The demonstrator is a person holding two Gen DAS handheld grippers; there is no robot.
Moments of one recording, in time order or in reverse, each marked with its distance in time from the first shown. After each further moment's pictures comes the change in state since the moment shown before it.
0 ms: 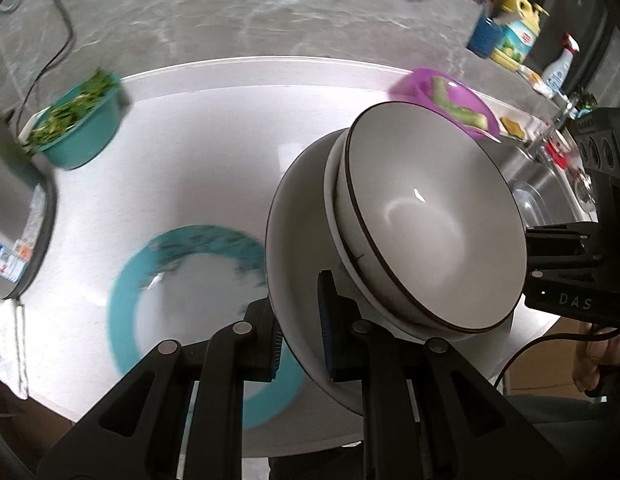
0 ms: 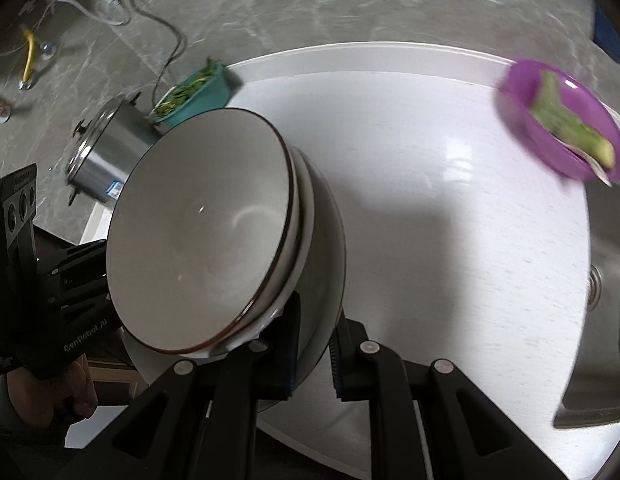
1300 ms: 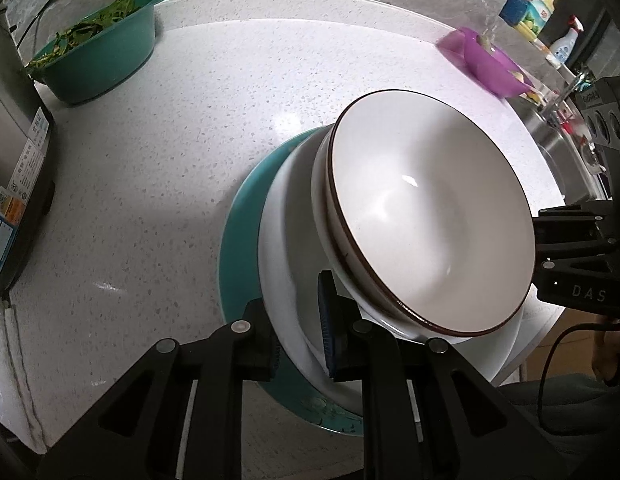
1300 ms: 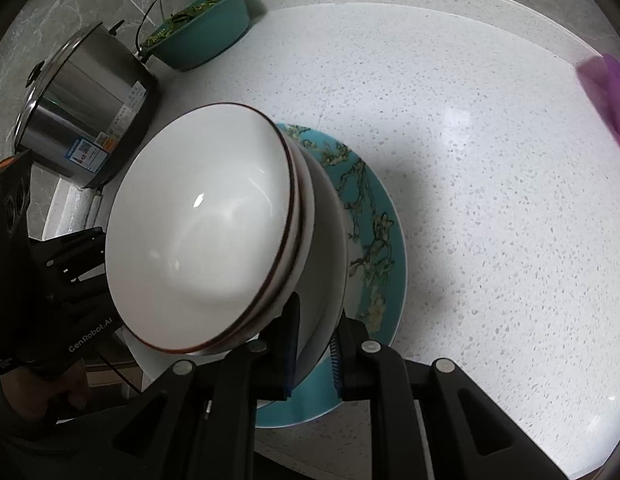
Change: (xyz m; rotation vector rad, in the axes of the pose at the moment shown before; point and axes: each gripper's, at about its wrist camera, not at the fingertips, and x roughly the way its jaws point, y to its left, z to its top) left arm 0.072 0.192 -0.075 0.068 0.098 -0.066; right arm 0.142 0.105 0.011 0.059 0.115 -0.111
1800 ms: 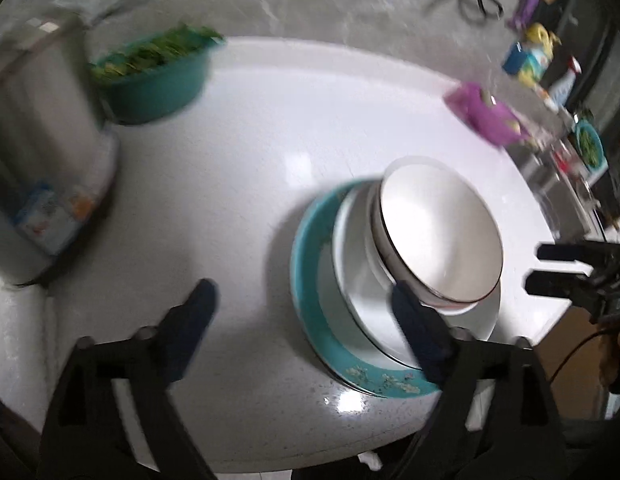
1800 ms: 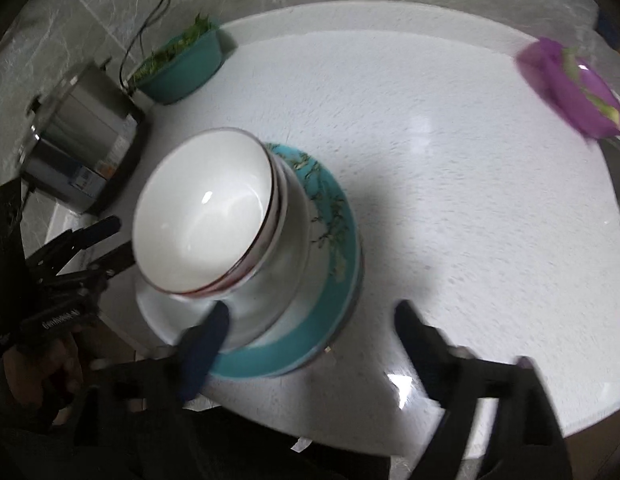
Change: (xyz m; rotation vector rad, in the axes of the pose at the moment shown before) left arm -0.075 0.031 -0.021 -0.084 -0.178 0.029; right arm -0.065 -0.005 -0.035 0.100 -0.114 -0.077
